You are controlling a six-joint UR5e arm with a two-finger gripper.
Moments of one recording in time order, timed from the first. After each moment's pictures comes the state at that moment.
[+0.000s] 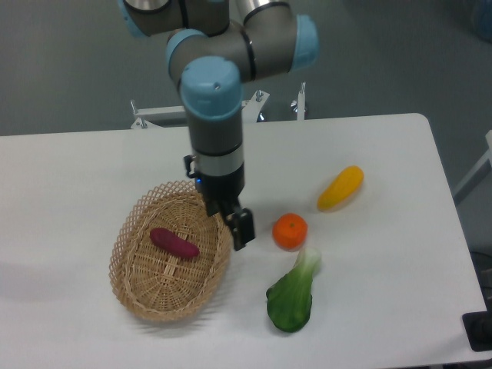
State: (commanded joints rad) arm 2.20 -1.83 -1.71 -0.94 1.57 1.43
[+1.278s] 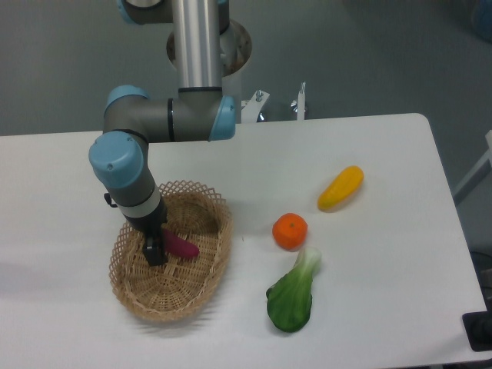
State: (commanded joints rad) arm 2.02 -1.99 -1.83 -0.82 1.68 1.52
